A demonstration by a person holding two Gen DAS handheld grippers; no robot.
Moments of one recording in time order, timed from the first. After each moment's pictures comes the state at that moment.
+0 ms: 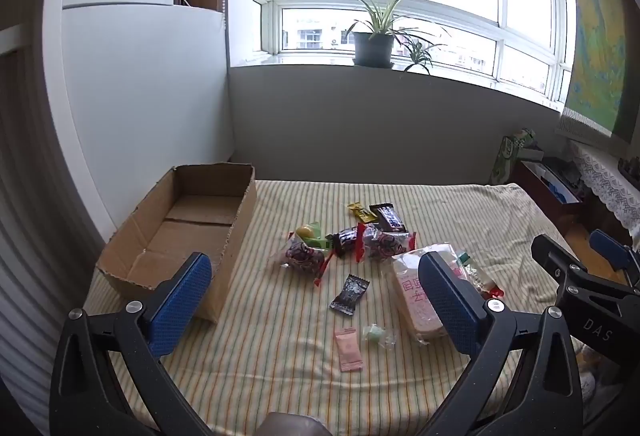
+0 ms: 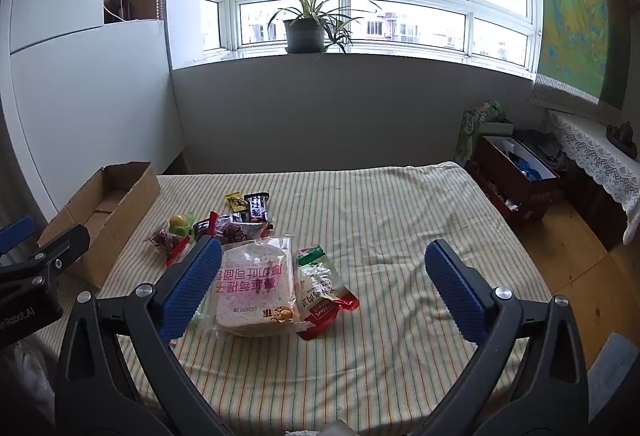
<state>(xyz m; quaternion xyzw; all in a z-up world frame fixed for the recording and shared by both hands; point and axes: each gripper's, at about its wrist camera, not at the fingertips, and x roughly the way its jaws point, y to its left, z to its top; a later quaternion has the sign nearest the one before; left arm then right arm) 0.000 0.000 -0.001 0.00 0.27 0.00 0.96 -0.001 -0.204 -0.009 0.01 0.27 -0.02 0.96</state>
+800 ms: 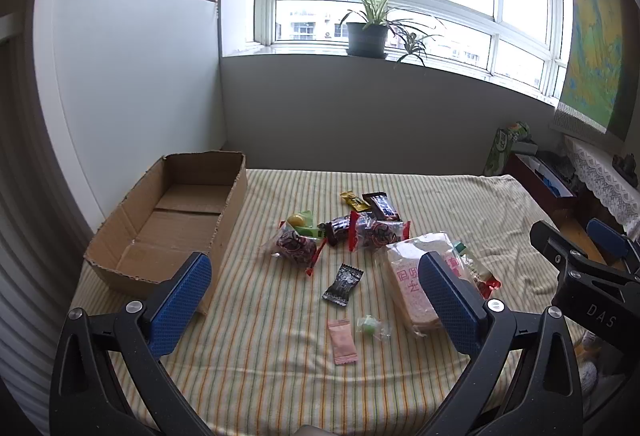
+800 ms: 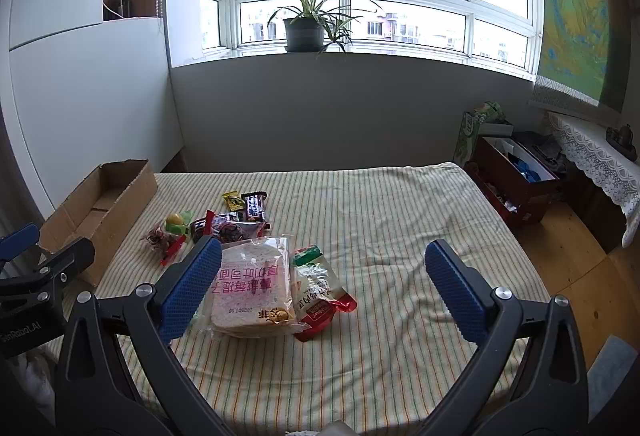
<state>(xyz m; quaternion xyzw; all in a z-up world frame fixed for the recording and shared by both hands) 0.002 0.001 -0.010 -0.02 0.29 -0.02 0.96 0.000 -0.205 -0.012 0.01 0.26 -0.03 0.96</state>
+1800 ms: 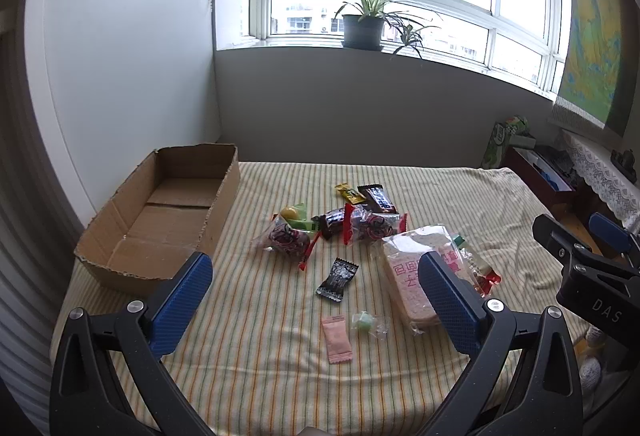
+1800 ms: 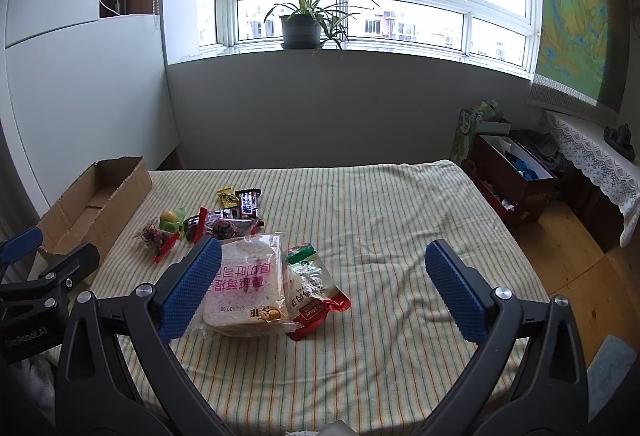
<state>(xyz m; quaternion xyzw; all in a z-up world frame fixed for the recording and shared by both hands) 0.006 -0.005 -0.019 -0.02 0.30 -0.02 0.95 0.003 -0.206 -0.013 0.01 0.27 -0.03 0.96</state>
